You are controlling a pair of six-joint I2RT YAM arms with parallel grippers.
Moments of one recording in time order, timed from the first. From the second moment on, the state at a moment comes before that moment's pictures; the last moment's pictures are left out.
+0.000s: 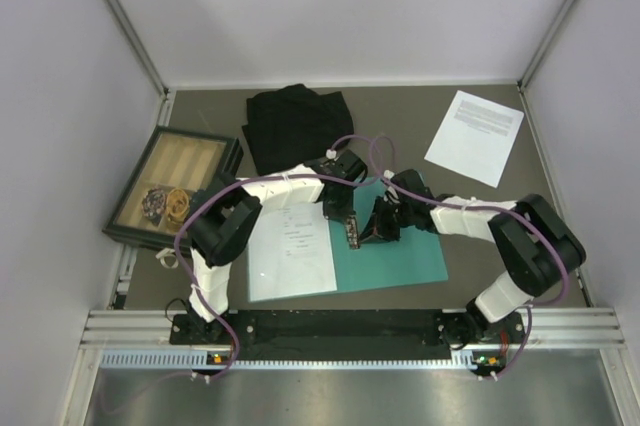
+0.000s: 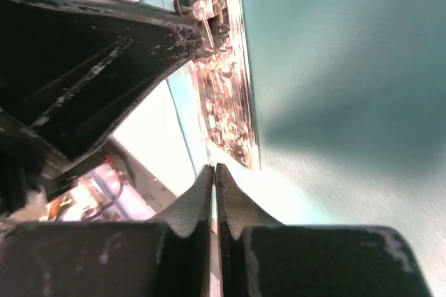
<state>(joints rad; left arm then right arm) -0.80 1.96 1.35 -0.57 -0.04 -0.74 0.56 1.59 0.66 -0.02 -0.53 0.85</state>
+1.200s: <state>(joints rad) -0.71 1.07 1.23 -0.71 -0.22 -0.66 0.80 1.53 0.79 -0.01 -0.42 0.81</state>
